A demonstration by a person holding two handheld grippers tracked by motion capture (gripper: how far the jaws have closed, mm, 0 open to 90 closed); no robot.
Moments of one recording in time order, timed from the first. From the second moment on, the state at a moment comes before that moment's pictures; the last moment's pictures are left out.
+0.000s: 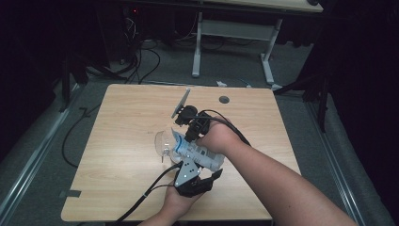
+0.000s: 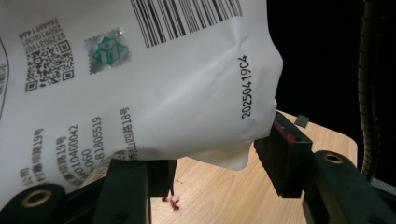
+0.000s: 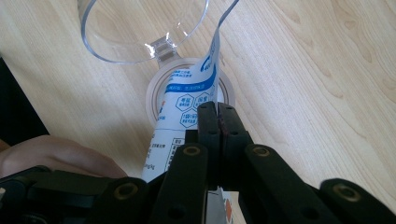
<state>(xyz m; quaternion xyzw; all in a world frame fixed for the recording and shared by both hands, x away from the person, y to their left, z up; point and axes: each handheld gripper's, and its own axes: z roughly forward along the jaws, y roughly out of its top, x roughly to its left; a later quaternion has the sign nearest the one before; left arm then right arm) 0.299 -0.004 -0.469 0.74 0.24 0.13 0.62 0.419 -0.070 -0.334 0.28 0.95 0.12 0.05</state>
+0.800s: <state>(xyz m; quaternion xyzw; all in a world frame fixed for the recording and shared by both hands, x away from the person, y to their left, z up) 0.300 -0.003 -0.468 0.74 0.24 0.13 0.62 0.421 -0.069 -0.337 0.28 0.95 0.13 0.05</state>
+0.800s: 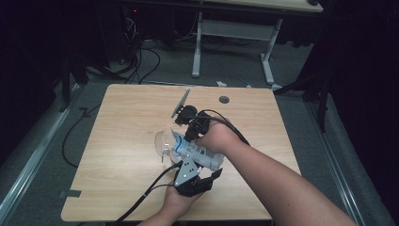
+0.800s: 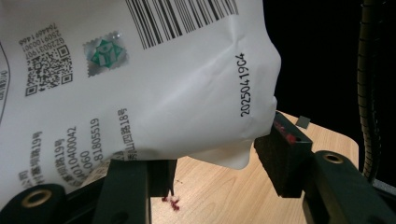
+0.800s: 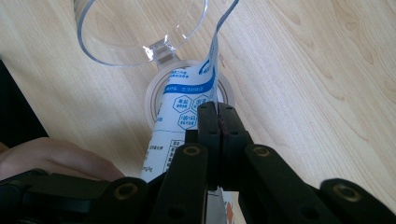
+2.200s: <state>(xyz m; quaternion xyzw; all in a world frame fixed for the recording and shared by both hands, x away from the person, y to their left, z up) 0.298 0.000 -0.473 0.74 0.23 0.14 0.61 0.421 -0.070 -0.339 0.28 0.95 0.13 0.05</state>
